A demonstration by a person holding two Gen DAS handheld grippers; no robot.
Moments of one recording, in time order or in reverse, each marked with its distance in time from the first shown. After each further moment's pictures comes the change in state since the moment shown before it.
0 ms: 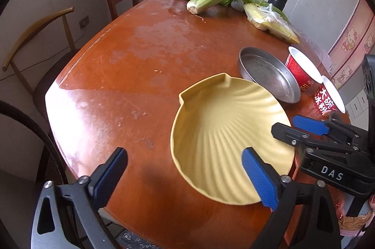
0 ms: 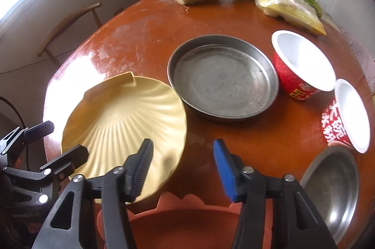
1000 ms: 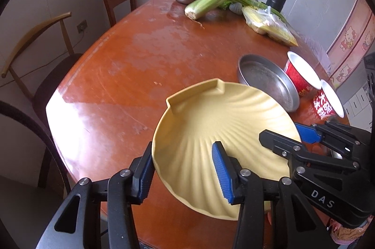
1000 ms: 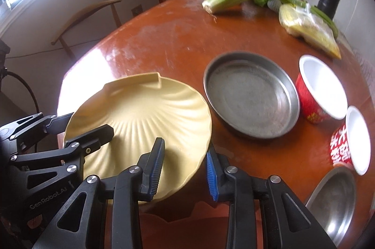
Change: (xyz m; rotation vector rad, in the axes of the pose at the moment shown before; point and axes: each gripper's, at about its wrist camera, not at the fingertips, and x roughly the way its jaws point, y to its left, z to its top) left arm -0.007 0.005 0.017 0.013 -0.017 0.004; right arm -0.009 0.038 0.012 -0.110 -0.029 0.028
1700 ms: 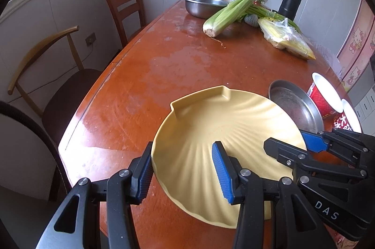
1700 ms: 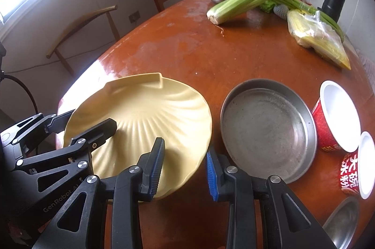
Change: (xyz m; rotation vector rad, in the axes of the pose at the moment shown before) left arm 0.025 0.022 0.045 0.028 -0.046 0.071; right arm 0.032 0.006 0.048 0.045 -0.006 0.006
